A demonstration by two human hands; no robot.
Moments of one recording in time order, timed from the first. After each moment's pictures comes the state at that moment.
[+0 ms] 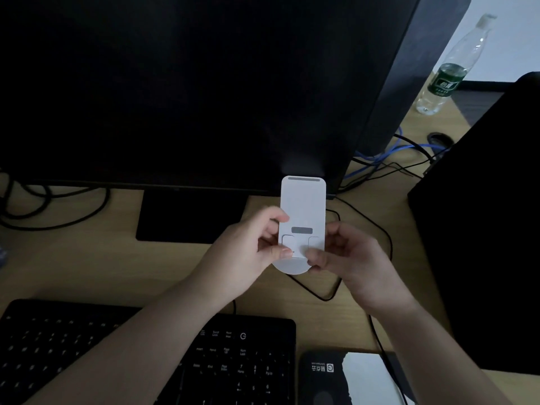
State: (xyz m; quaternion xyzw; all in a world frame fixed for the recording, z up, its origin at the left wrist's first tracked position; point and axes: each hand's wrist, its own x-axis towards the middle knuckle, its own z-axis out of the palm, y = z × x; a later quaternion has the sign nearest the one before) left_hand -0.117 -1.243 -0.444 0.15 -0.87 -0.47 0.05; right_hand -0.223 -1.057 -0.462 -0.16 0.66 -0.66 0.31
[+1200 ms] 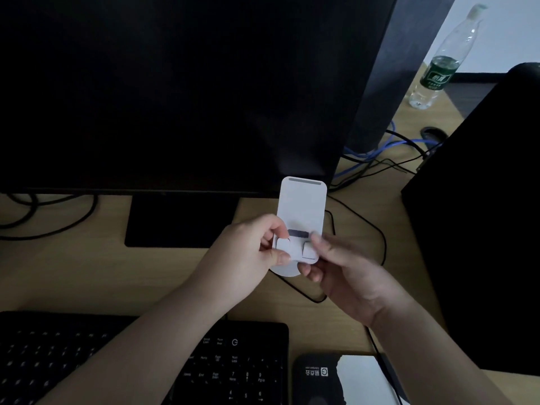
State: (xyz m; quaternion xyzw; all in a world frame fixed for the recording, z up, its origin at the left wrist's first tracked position) left_hand -0.130 -1.228 -0.429 0.20 -0.89 -0.41 0.00; right_hand -0.225 -1.059 -0.462 -0.03 0.50 -0.72 0.48
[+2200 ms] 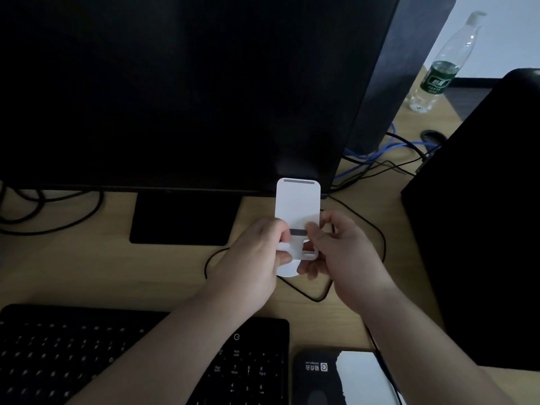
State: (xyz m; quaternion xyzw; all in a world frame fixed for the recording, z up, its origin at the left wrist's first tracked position) left_hand -0.119 -1.209 -0.431 0.17 -0.94 -0.31 0.04; right_hand -0.219 -1.076 -0.443 -0.04 0.71 -0.63 0.30
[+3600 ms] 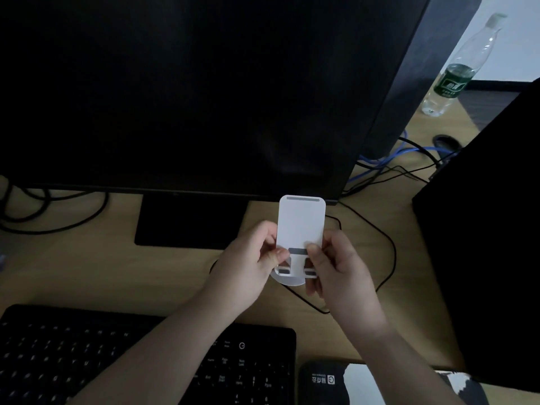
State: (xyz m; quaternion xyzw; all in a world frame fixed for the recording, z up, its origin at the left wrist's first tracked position) left_hand -0.122 -1.234 -0.464 0.20 -0.87 -0.45 0.05; right_hand -0.195 -1.077 -0.461 -0.11 0.76 -0.59 0.24
